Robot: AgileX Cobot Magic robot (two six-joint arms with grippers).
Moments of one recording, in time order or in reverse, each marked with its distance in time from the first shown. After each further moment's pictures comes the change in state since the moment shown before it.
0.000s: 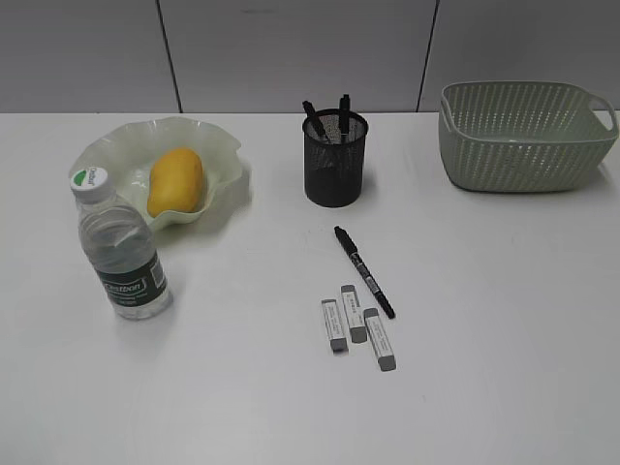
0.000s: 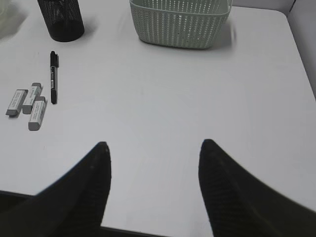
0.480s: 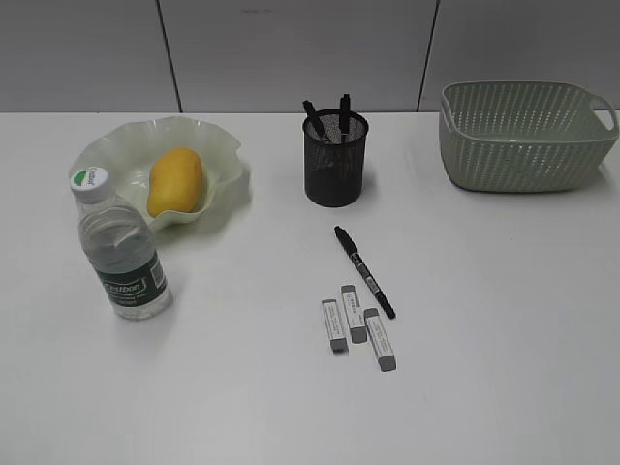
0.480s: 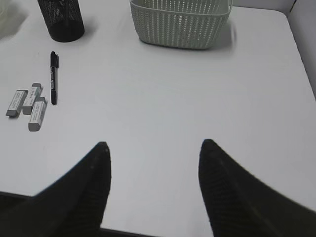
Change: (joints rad) left arm 0.011 -0.103 0.000 -0.003 0.004 -0.003; right arm 0.000 0.000 0.000 0.000 -0.003 -0.001
